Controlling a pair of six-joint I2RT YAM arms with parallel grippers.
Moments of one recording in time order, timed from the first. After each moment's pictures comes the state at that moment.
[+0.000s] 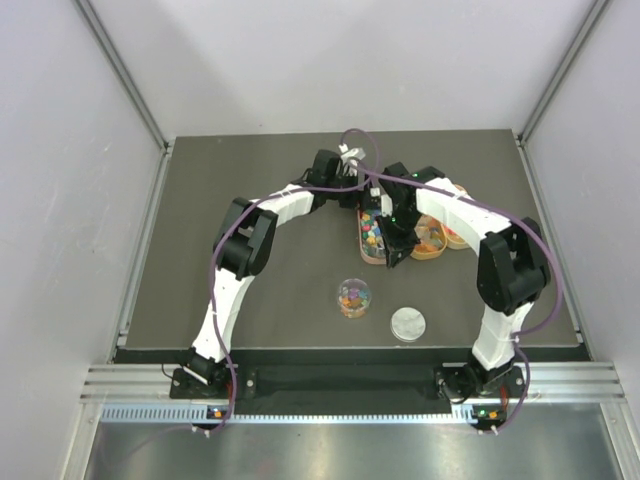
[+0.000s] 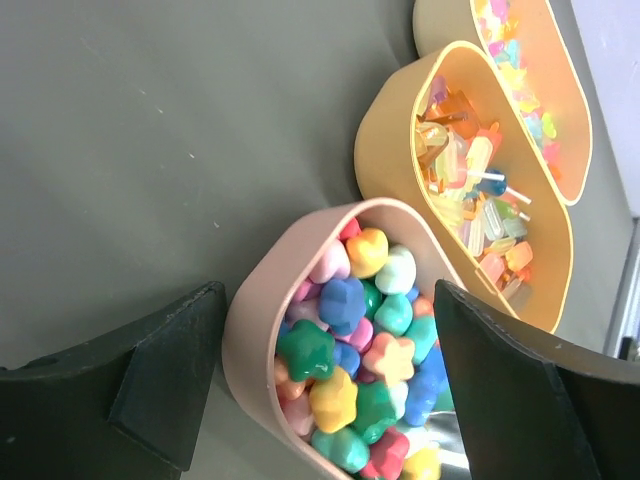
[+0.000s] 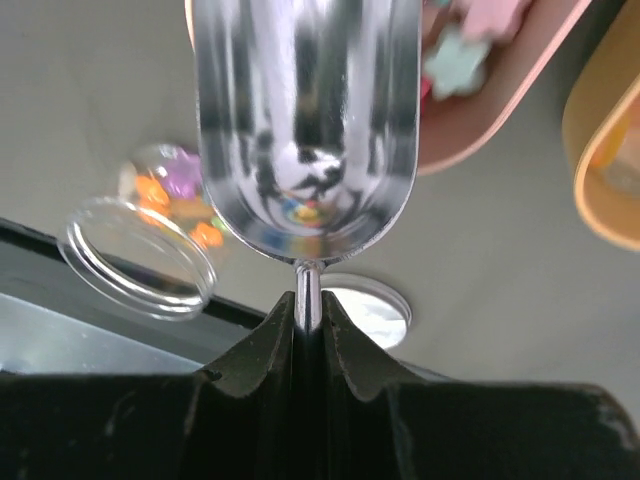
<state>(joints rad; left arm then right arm) -0.51 2.42 1.82 0.02 0.65 -0.42 0.49 1.83 1.48 -1.15 -0.21 0.22</state>
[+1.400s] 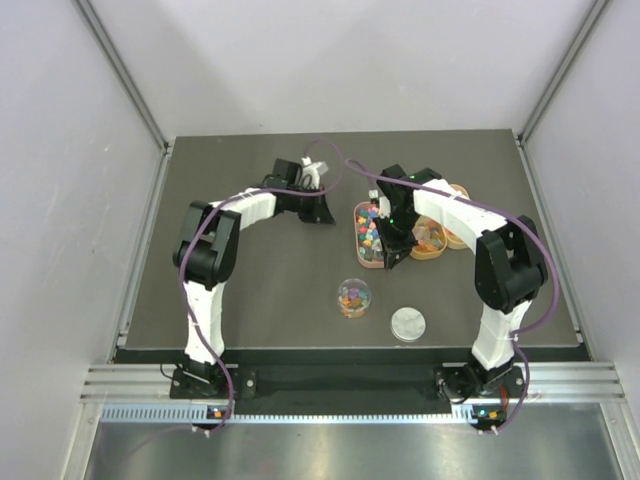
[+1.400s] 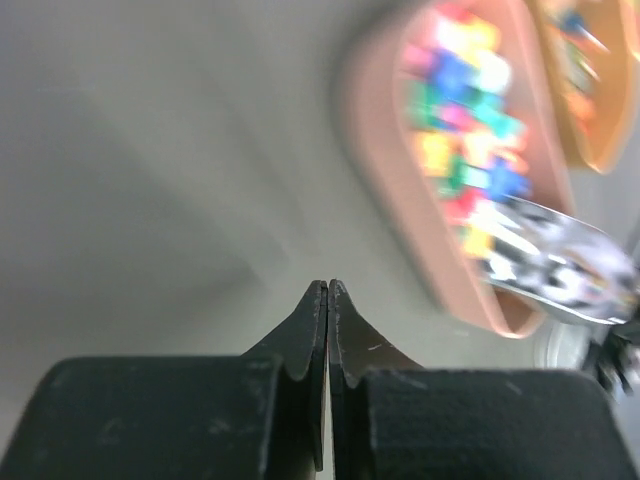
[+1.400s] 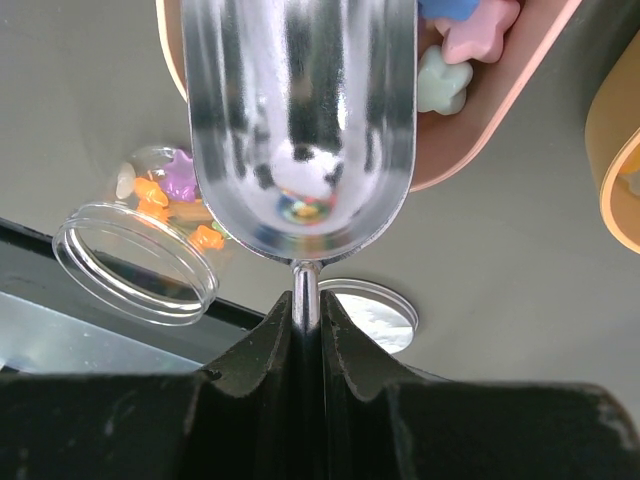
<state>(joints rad) -0.31 2.12 1.45 -0.17 0.69 -0.23 0.49 1.85 1.48 -1.12 -0.22 0.23</state>
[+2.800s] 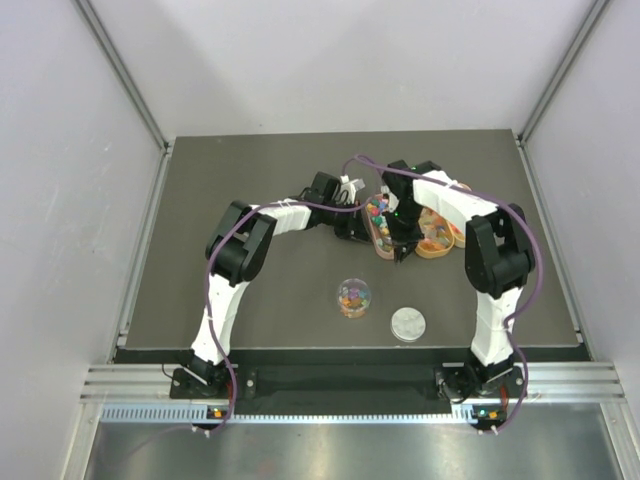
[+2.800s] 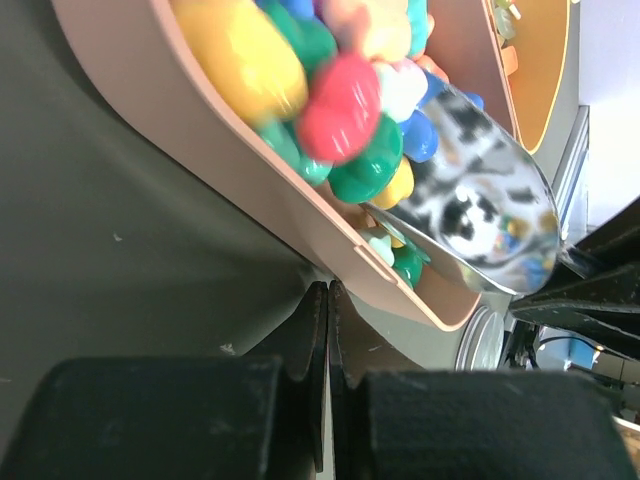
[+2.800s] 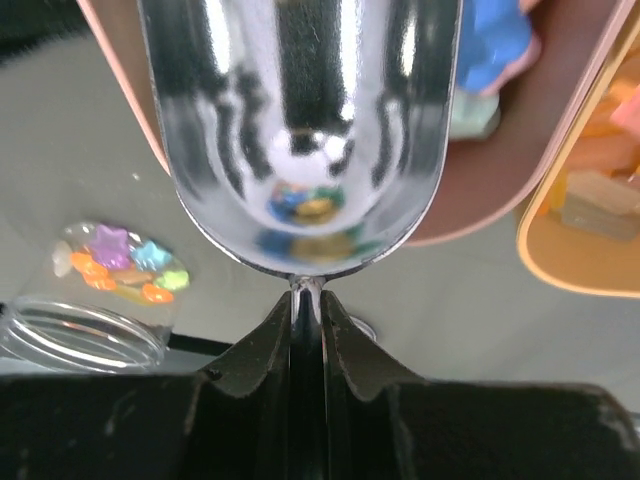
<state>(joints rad) -0.54 2.30 1.55 -0.03 0.81 -0.47 0.42 1.97 1.56 -1.17 -0.12 0.27</state>
